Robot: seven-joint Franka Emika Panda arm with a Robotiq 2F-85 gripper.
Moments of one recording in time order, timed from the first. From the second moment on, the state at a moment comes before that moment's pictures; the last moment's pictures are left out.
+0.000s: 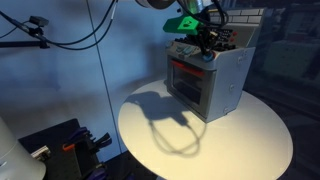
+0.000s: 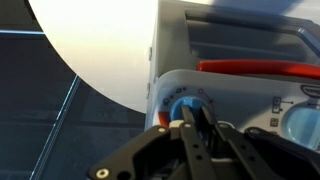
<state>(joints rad) -0.11 0.09 -0.09 -2.06 0.17 2.66 -0.26</state>
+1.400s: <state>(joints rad) -0.12 0.09 -0.10 -2.08 0.43 2.68 -0.09</state>
